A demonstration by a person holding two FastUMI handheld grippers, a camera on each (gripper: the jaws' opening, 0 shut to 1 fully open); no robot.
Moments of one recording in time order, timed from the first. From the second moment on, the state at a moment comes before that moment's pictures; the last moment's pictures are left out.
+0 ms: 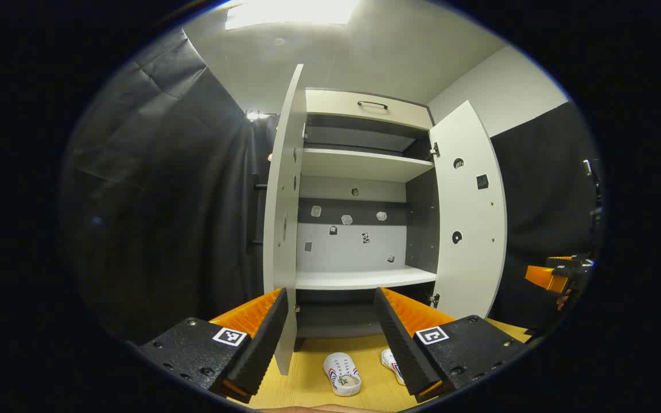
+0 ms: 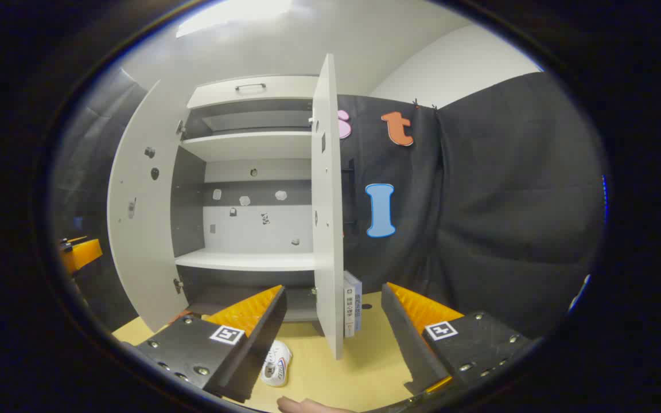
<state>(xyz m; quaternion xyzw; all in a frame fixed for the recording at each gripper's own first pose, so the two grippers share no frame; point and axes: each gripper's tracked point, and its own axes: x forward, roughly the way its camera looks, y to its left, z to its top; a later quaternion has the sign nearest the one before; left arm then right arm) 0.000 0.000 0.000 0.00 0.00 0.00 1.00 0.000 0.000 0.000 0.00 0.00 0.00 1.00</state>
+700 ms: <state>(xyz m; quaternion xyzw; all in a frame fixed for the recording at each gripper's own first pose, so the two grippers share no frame) 0.004 0.003 0.019 0.01 -0.02 0.01 1.00 0.019 0.028 -0.011 -0.02 0.02 0.03 1.00</state>
